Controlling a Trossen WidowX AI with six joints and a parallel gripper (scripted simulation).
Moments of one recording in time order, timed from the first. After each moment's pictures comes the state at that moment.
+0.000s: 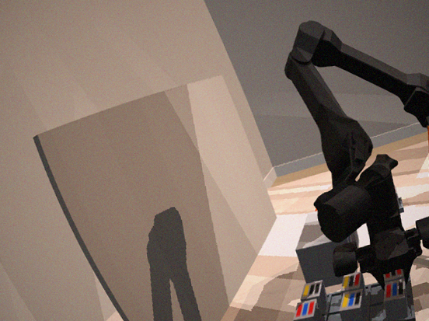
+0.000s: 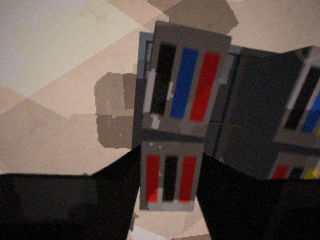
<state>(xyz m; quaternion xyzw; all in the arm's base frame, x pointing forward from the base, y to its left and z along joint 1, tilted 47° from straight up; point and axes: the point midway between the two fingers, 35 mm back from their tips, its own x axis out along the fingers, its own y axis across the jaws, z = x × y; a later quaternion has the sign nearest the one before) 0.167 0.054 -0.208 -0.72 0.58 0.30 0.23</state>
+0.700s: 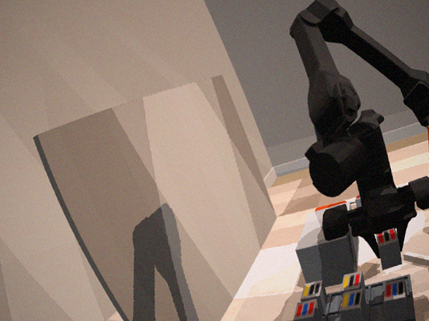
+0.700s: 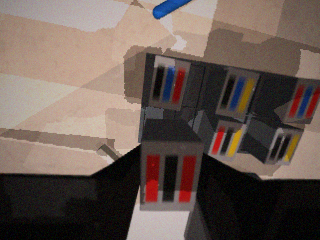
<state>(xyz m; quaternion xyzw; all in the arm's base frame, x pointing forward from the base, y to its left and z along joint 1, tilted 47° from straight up) 0.156 0.104 -0.161 -0.73 0.58 0.30 0.22</state>
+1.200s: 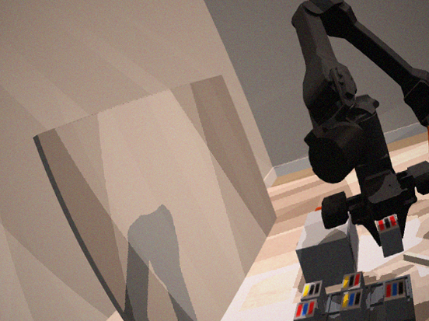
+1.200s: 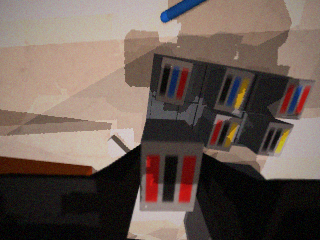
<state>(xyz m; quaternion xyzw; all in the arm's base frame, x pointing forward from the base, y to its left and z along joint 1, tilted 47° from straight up) 0.149 0.121 -0.145 -0.73 0.58 0.30 0.21</state>
